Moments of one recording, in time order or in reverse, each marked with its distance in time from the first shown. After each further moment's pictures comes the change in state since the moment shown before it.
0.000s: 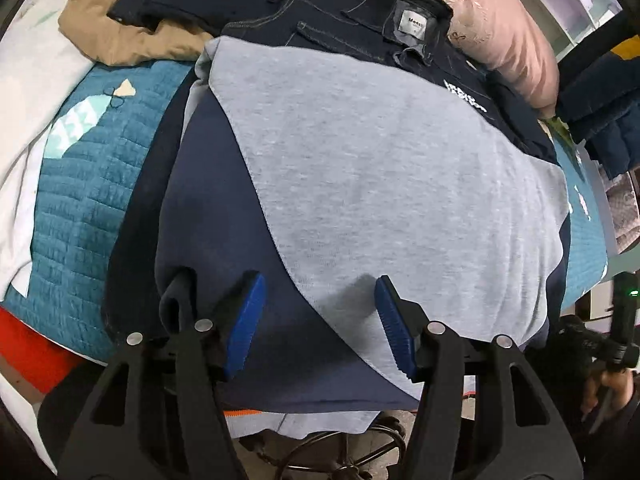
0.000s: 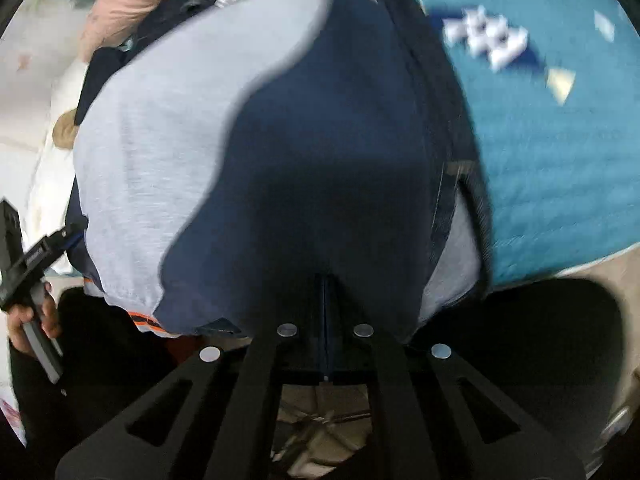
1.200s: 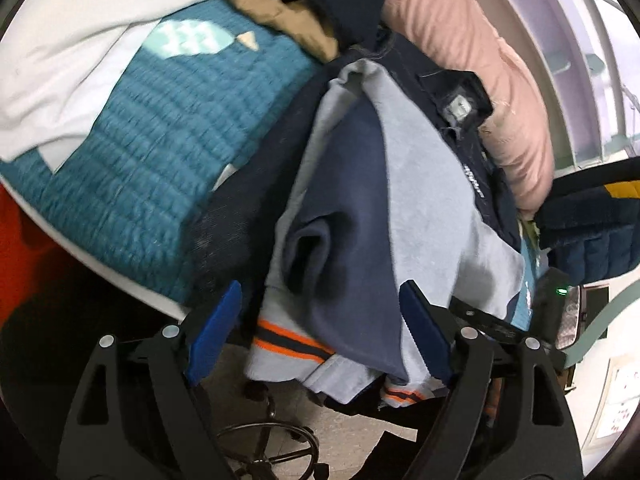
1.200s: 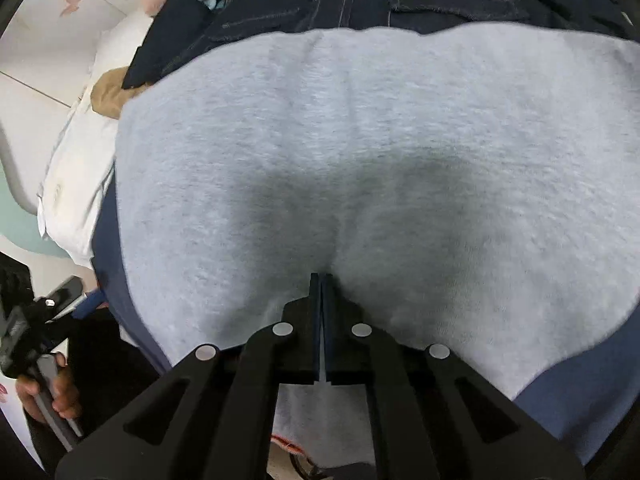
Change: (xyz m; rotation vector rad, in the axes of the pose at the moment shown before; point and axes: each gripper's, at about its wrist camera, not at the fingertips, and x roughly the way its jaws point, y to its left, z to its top) left arm -0.046 0.096 -0.044 -0.402 -0.062 -0.185; right arm 0.071 0.131 0.070 -0.134 0.022 0.116
